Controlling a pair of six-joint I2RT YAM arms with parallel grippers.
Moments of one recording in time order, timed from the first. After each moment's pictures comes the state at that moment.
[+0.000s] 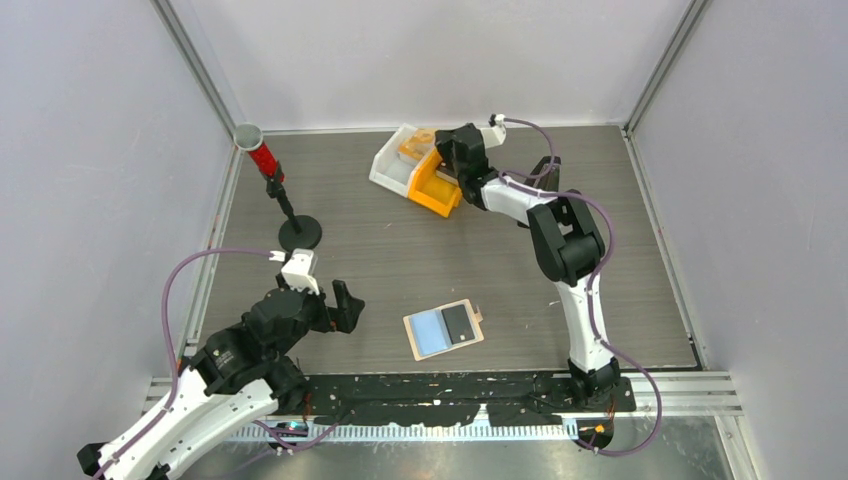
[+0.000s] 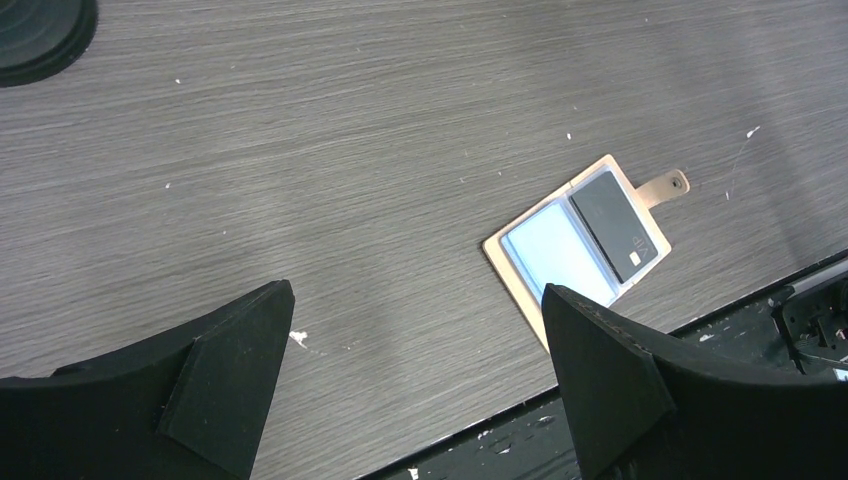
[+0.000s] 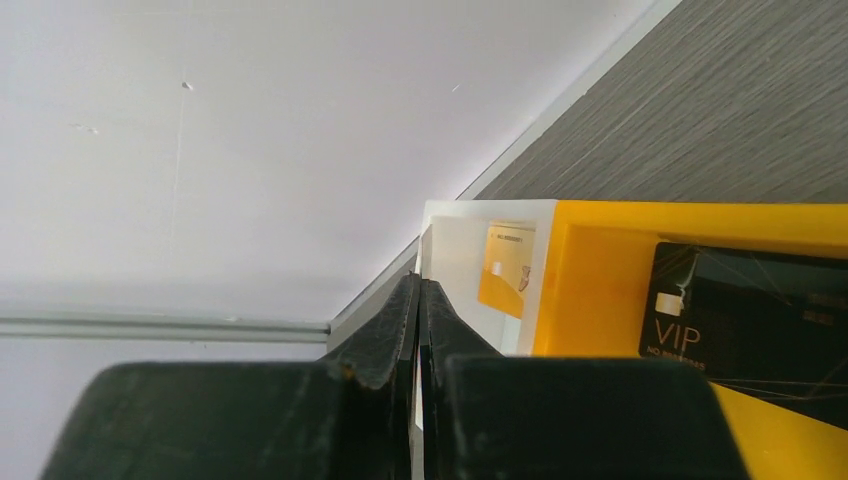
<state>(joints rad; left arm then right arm) -0.83 0.35 0.59 -0.73 -0.32 -0.52 0.49 2.22 1.60 0.44 0.34 1.15</state>
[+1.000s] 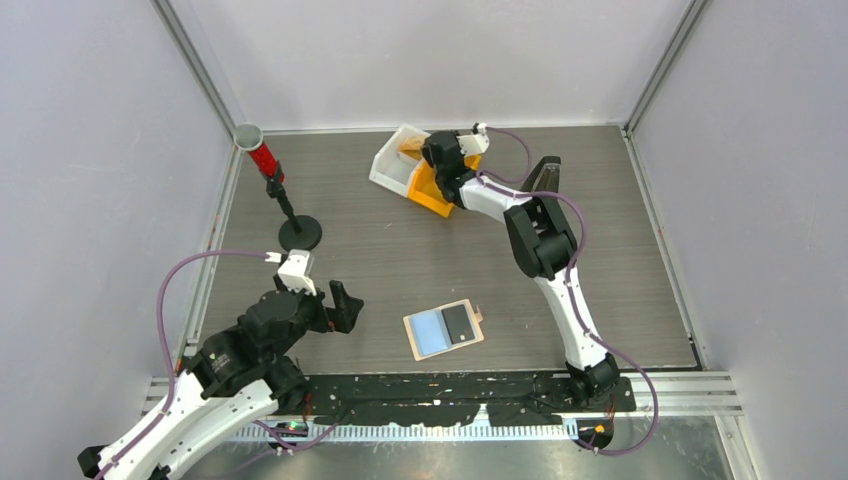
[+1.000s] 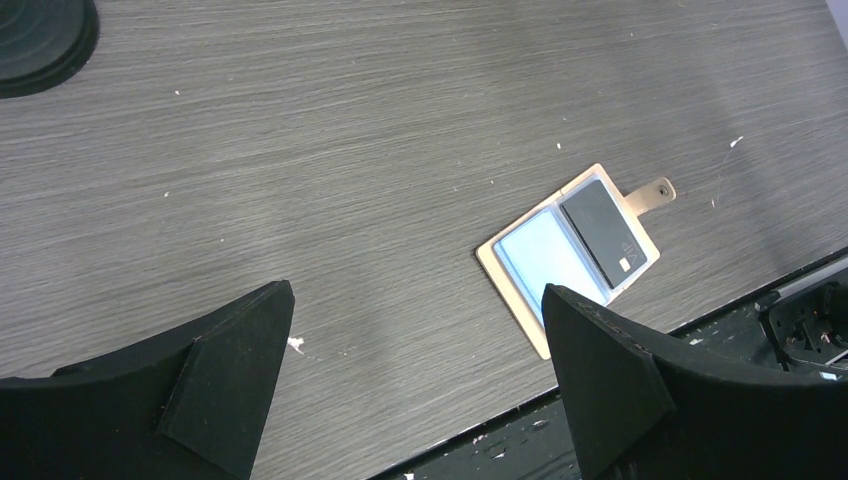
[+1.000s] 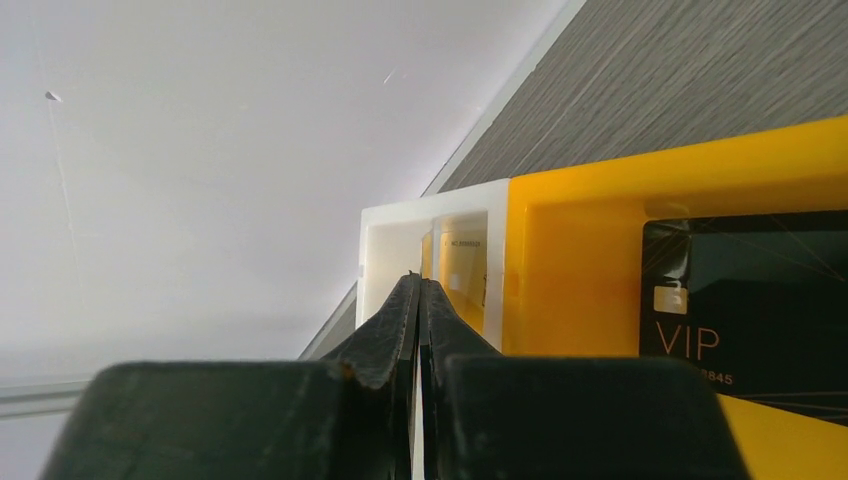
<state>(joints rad) -0.83 0.32 0.59 -0.73 -0.32 -0.52 0.55 2.43 1.87 0.28 0.49 1.23</state>
